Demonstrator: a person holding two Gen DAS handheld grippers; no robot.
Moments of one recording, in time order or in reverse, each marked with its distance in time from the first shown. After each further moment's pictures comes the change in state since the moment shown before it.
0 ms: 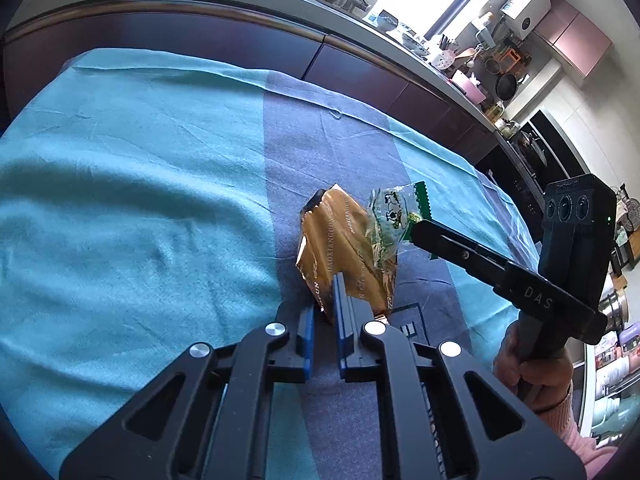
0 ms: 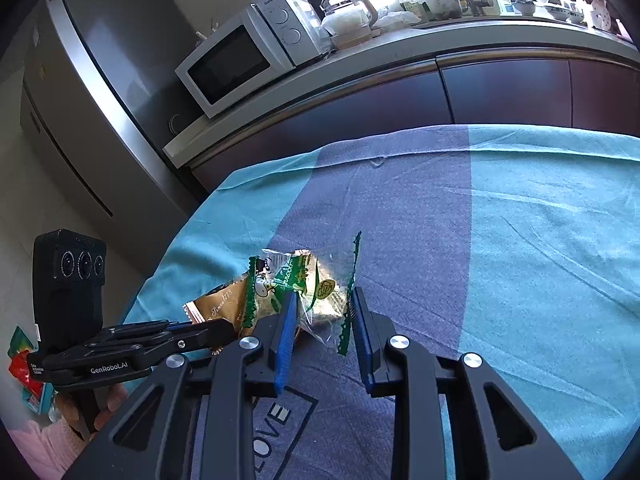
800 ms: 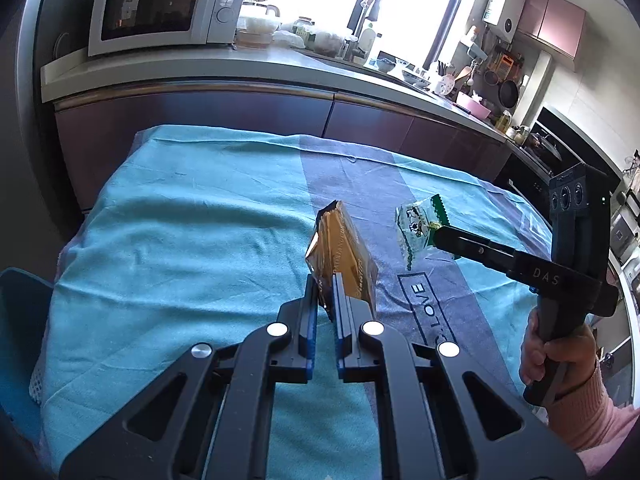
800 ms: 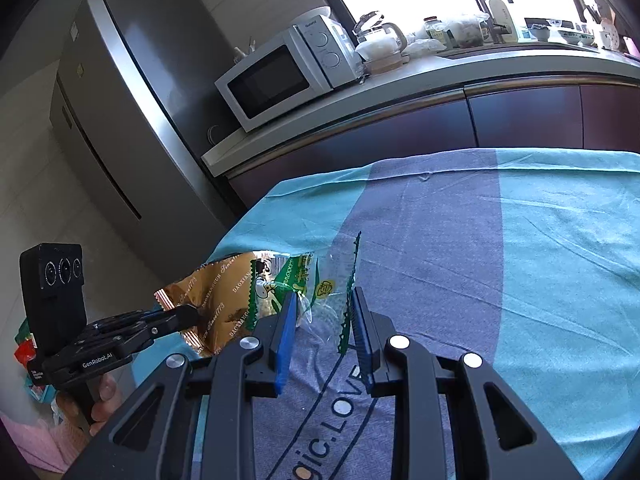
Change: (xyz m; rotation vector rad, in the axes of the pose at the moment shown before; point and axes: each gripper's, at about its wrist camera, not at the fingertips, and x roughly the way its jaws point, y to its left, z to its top) left arm -0.114 -0.005 -0.049 0.138 -0.192 0.148; right arm -0.030 0.051 -0.027 -0.057 -0.074 0.072
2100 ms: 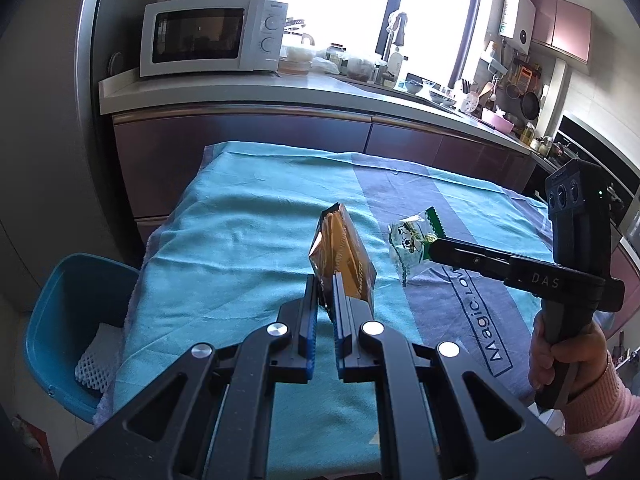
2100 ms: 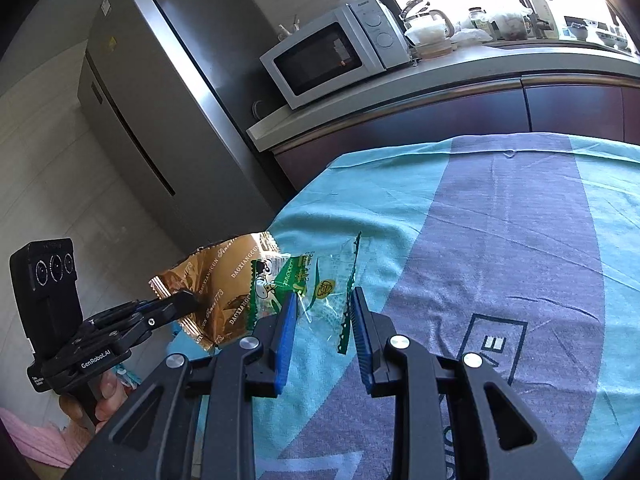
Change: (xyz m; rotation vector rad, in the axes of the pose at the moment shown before) left arm -0.094 0.028 -0.037 0.004 -0.087 0.135; right arm 0.022 0.069 -0.025 -0.045 0.043 0.098
